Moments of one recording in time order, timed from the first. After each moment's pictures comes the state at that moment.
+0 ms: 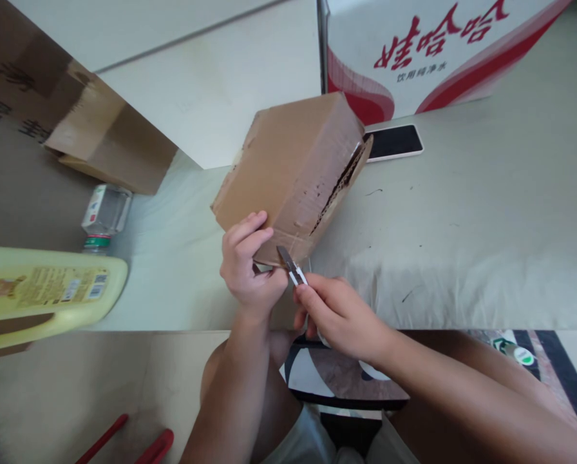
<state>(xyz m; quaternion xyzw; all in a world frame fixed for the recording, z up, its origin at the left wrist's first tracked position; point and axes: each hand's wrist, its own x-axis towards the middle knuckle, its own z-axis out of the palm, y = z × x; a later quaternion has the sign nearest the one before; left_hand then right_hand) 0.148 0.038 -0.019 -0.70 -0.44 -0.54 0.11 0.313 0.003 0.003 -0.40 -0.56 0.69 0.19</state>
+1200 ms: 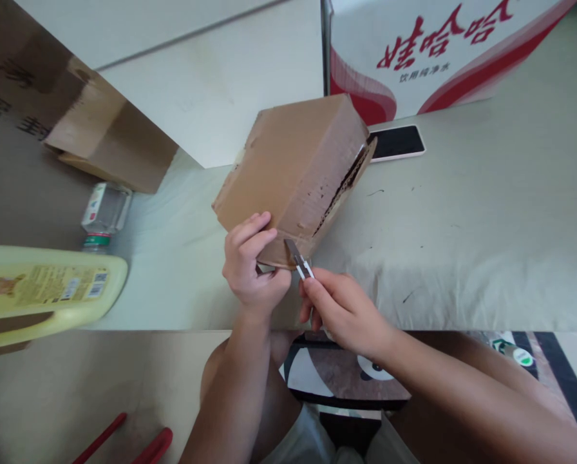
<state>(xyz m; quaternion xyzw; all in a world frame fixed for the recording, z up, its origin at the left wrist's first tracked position) 0.149 0.035 -0.016 -0.70 -0.46 -0.53 0.12 0.315 0.003 0.001 -0.42 -0.53 0.70 0.22</state>
